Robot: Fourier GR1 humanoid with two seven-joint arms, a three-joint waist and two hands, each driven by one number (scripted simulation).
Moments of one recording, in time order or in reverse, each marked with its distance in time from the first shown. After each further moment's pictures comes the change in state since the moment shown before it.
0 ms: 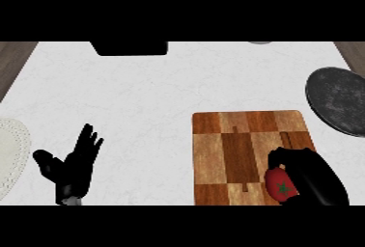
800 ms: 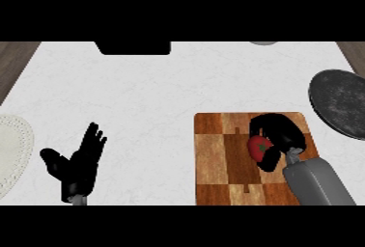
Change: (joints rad) left arm -0.015 -0.006 -0.027 0.017 0.000 0.006 -0.014; right arm -0.404 0.138 -0.078 0.523 -0.121 0.161 0.129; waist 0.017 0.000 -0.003
